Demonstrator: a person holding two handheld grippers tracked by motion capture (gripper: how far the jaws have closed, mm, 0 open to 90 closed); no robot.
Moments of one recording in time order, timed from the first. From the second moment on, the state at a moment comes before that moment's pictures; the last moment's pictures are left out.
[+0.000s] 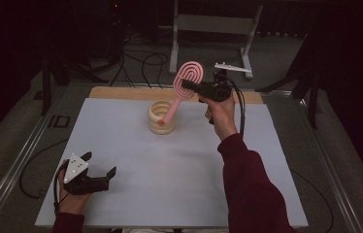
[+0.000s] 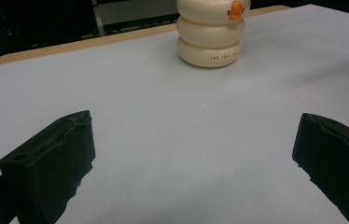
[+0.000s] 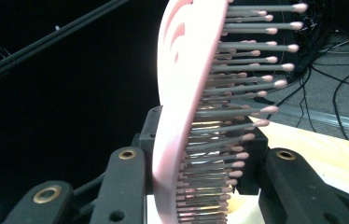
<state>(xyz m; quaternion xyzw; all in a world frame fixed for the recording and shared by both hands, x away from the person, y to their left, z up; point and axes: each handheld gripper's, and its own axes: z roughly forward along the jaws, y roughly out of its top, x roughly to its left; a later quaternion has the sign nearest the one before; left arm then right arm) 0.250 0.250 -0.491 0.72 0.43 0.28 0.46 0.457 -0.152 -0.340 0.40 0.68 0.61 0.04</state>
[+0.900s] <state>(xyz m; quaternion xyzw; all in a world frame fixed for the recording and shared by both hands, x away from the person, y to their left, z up) 0.249 0.252 -0.490 0.72 0.43 0.28 0.47 0.471 -0.147 -0.338 0.41 0.65 0.63 0.07</state>
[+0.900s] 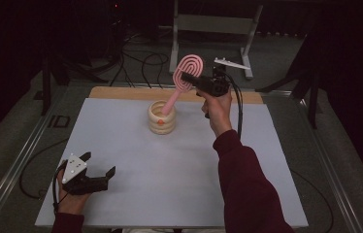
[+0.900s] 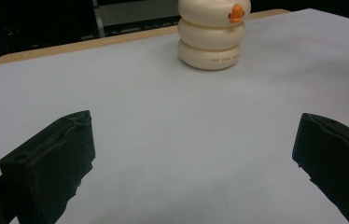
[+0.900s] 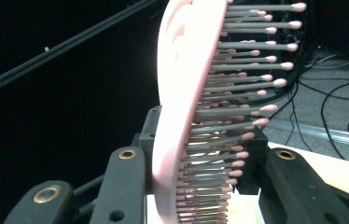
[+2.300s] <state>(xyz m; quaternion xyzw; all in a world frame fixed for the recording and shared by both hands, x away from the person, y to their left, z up) 0.249 0.250 -0.492 0.72 0.43 0.27 0.47 0.475 -0.124 -0.358 0.43 0.65 0.61 0.13</state>
